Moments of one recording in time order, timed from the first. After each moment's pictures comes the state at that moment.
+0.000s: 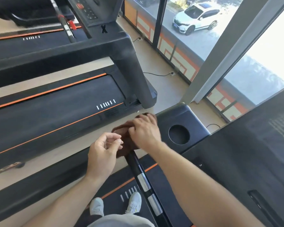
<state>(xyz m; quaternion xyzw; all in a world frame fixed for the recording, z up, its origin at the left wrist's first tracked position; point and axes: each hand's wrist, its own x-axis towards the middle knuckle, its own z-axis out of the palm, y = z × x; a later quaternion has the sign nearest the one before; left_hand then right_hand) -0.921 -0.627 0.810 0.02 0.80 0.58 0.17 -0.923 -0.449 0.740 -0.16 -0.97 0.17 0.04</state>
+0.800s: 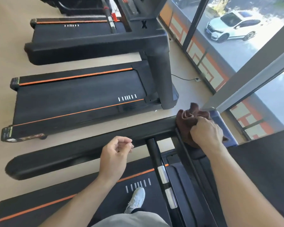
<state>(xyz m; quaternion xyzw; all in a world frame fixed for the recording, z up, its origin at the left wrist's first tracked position) -0.891 -0.688 0.794 -0.07 0.78 0.61 0.16 -0.880 -0.395 0.803 -0.37 -0.92 0.05 -0.08</state>
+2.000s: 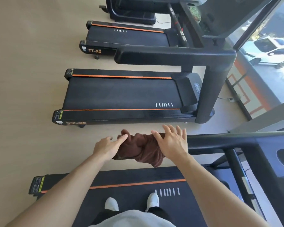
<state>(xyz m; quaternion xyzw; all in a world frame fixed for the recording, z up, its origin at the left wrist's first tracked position) -0.992 -1.027 0.742 -0.18 0.86 0.35 0.31 -0.967 -0.784 0.742 -0.13 -0.98 0.13 -0.12</state>
